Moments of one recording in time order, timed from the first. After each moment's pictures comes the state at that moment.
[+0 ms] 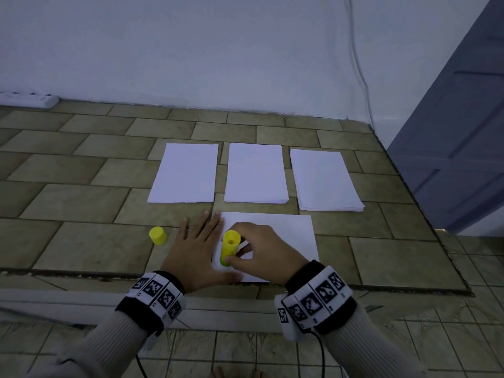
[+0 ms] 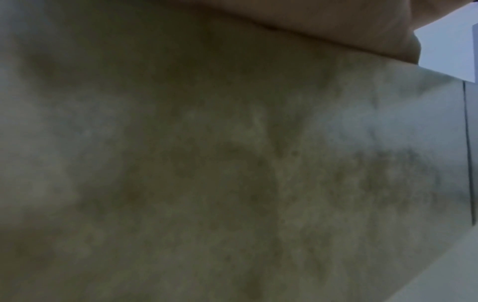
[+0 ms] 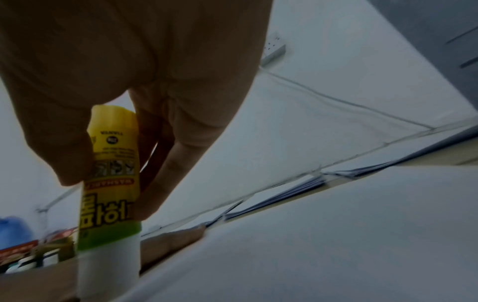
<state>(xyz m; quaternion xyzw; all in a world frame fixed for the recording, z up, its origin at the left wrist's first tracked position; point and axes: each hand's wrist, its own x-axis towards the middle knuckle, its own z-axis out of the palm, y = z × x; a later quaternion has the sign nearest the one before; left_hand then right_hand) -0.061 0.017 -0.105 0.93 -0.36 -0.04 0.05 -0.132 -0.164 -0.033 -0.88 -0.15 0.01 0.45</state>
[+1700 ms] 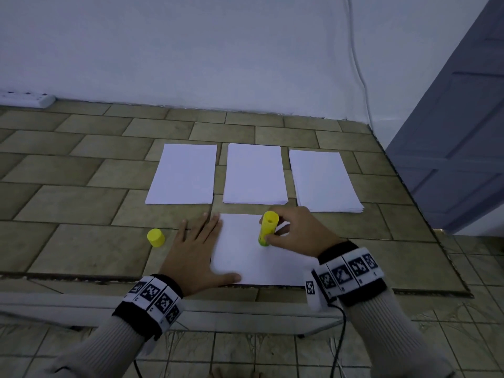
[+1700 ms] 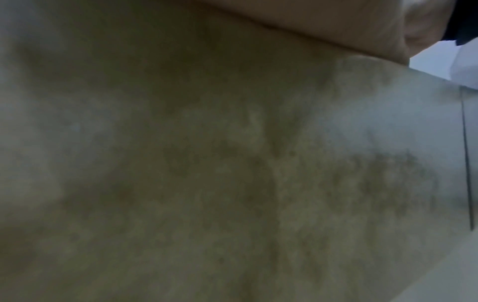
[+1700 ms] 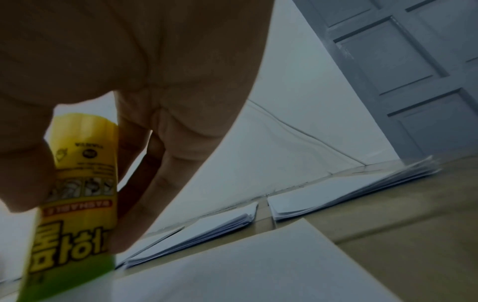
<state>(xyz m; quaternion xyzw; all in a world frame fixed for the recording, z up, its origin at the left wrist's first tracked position) -0.062 0.018 -0.098 0.93 -0.35 -0.07 0.04 -0.119 -0.233 -0.026 -0.88 -0.08 0.02 0.47</state>
